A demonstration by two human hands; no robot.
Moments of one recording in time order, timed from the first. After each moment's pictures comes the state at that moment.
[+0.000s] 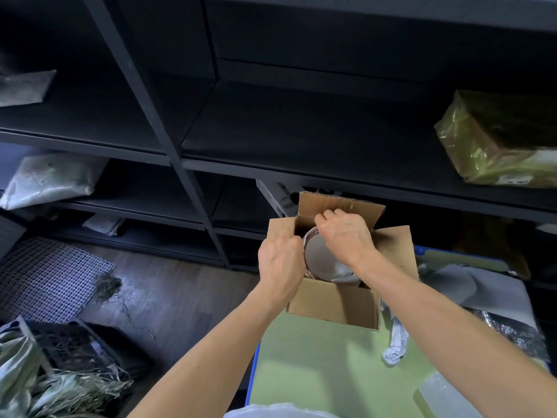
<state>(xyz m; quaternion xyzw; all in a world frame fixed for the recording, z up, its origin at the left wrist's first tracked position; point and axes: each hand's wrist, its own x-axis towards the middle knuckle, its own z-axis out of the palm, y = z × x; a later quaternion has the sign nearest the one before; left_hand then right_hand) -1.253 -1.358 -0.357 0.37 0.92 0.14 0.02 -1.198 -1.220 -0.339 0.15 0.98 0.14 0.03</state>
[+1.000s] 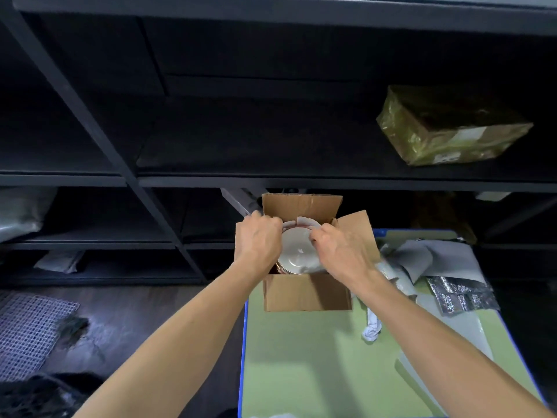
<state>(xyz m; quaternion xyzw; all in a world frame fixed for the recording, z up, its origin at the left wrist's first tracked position) -1.282 -1.320 -0.364 0.47 0.88 0.01 -0.01 -1.123 -1.229 -0.335 0.26 0.96 0.02 -0.03</state>
